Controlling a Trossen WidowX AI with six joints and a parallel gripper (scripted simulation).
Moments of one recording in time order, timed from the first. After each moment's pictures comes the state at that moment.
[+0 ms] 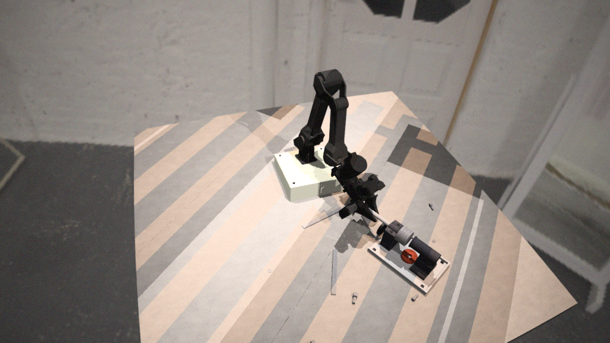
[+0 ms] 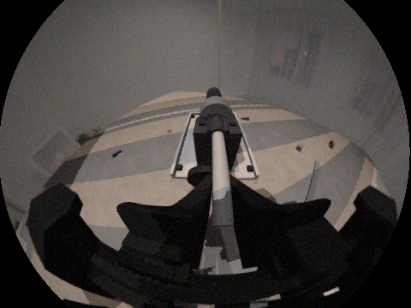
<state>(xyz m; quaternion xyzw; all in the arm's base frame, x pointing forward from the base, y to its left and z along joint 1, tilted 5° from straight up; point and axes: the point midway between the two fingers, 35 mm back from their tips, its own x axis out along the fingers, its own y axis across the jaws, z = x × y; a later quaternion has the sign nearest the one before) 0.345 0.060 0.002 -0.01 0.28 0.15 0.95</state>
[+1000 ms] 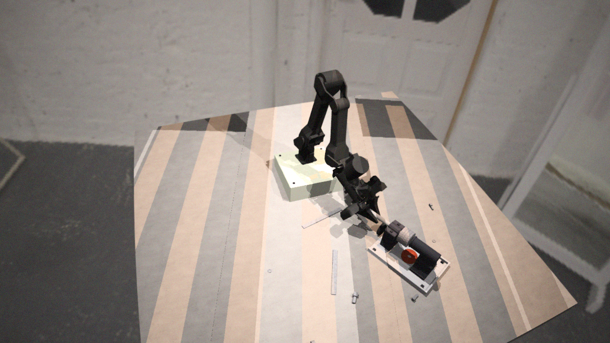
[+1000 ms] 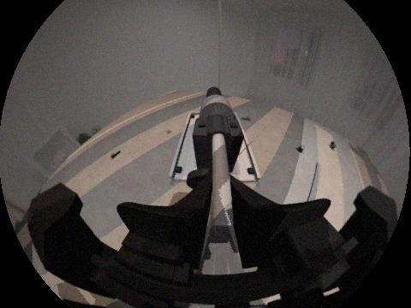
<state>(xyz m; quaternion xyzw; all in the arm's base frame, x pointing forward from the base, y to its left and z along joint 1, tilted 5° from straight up) 0.351 0.061 0.001 -0.02 0.28 0.15 0.95</state>
